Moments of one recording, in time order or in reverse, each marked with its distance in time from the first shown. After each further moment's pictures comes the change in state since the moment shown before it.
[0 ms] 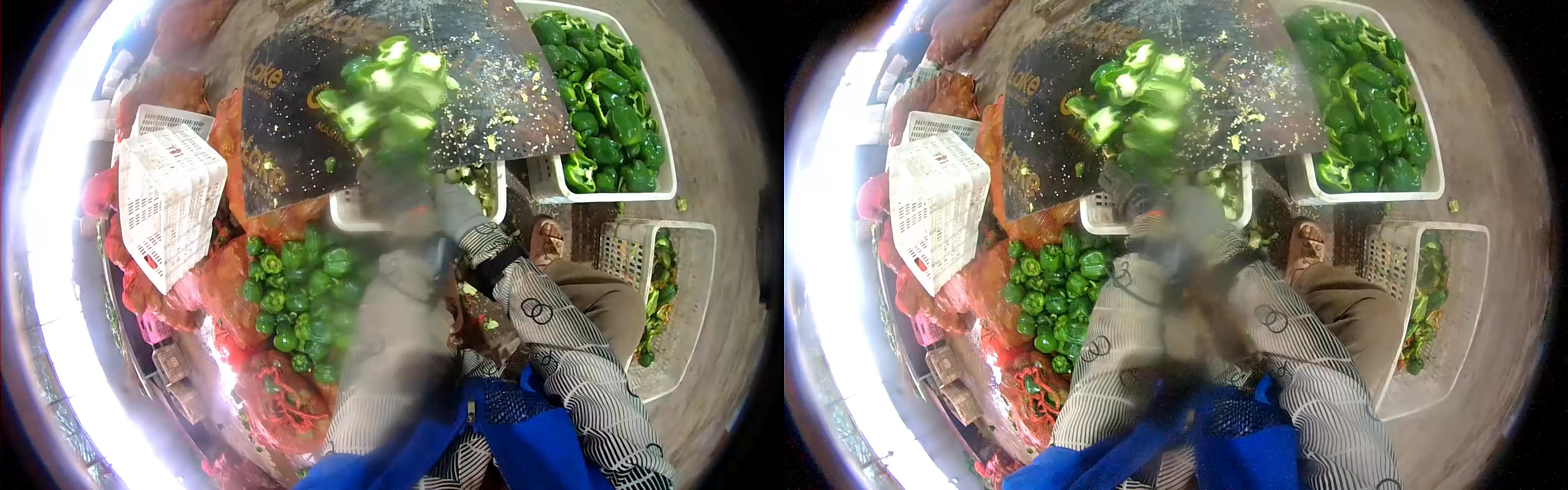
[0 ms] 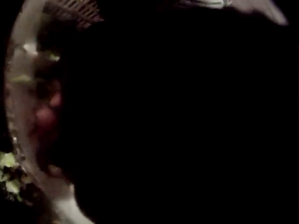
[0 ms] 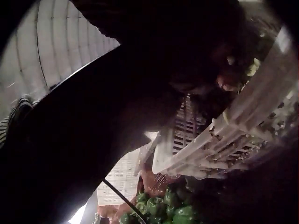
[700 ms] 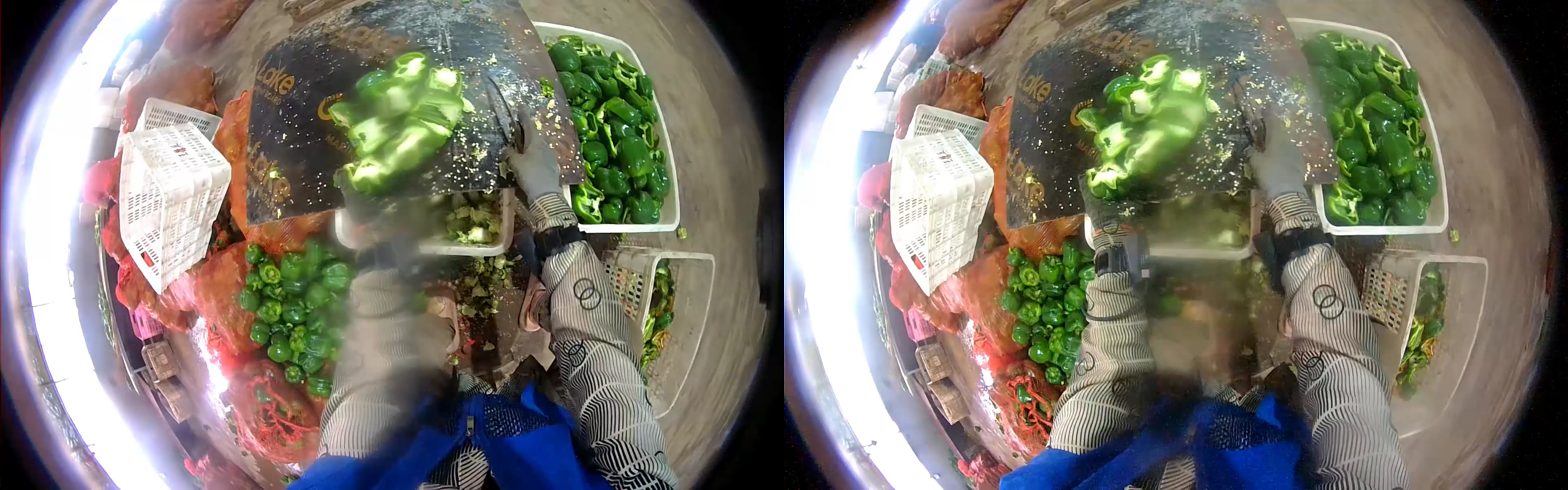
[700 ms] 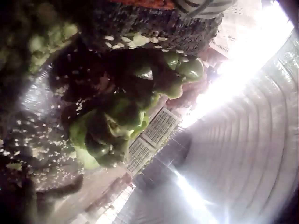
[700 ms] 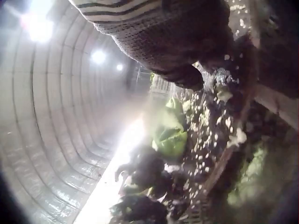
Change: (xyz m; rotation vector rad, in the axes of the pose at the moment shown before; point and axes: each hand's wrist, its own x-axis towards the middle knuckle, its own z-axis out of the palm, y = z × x) left_hand 0.072 0.008 -0.041 -1.432 -0.099 -0.702; right_hand 0.050 0.076 -0.110 0.159 0.517 0.133
